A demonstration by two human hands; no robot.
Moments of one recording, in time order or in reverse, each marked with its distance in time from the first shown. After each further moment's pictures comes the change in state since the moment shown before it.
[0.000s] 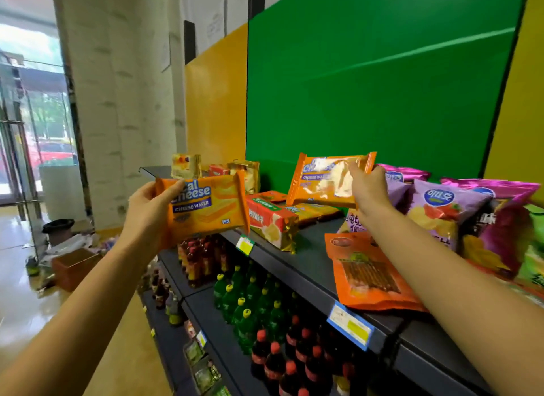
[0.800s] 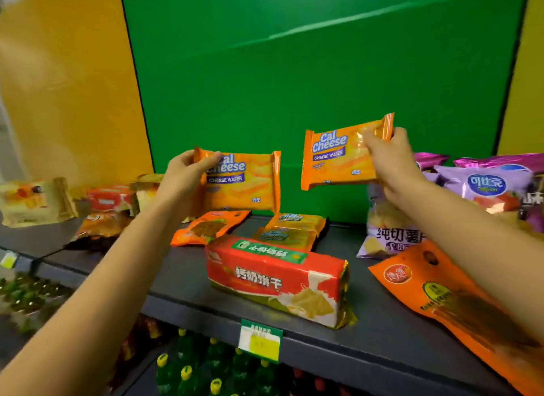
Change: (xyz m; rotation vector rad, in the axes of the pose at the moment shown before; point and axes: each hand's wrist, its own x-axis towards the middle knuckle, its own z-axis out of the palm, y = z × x) left_hand 0.298 -0.096 0.150 -0.089 -0.655 -0.022; right_hand 0.123 0.031 0.086 -0.227 0.434 -0.176
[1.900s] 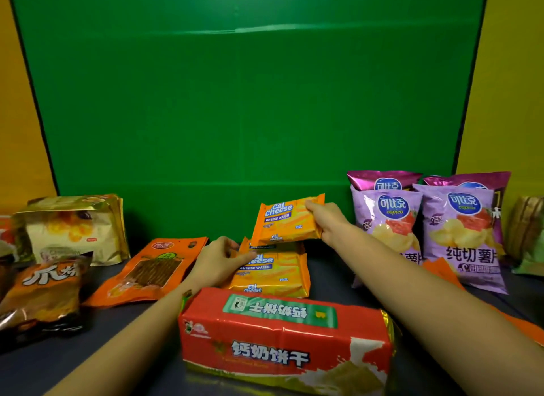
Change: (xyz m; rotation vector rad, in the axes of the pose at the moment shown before) left_hand 0.072 -0.161 0.051 0.604 -0.455 0.034; right_hand 0.028 0.102 0.088 -0.031 0.062 0.495
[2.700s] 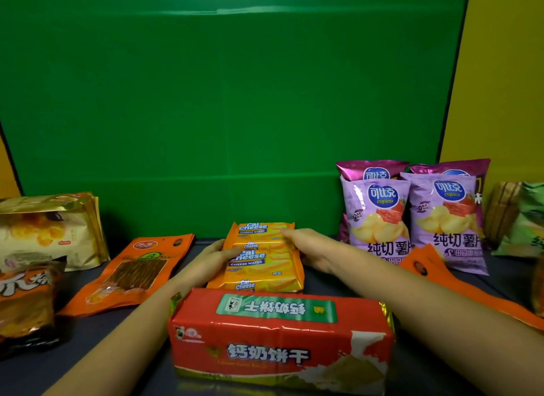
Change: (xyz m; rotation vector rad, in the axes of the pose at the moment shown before) left_hand 0.014 -0.006 0.012 -0.679 -0.366 -0.311; right_hand -0.029 0.041 0.005 -0.268 -0.297 0.174
